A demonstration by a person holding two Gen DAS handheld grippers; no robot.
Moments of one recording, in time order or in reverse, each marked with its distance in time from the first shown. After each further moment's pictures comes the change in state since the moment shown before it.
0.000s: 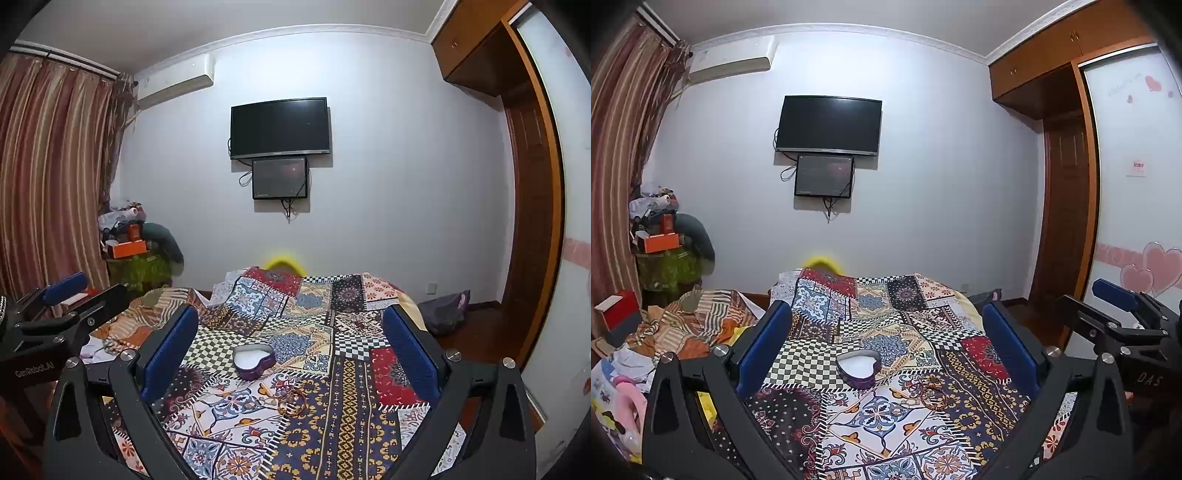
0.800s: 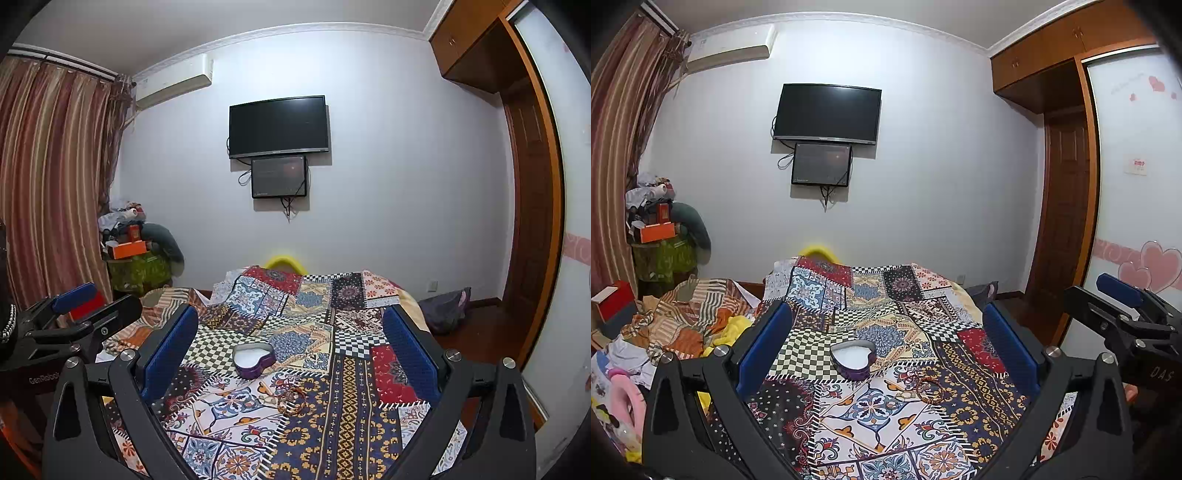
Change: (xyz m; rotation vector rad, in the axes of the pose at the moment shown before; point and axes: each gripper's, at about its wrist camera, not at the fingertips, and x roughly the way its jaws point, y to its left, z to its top) left arm 0.017 -0.001 -0.015 -0.014 0.045 -0.010; right arm -0.003 -0.002 0.001 0.007 0.006 0.002
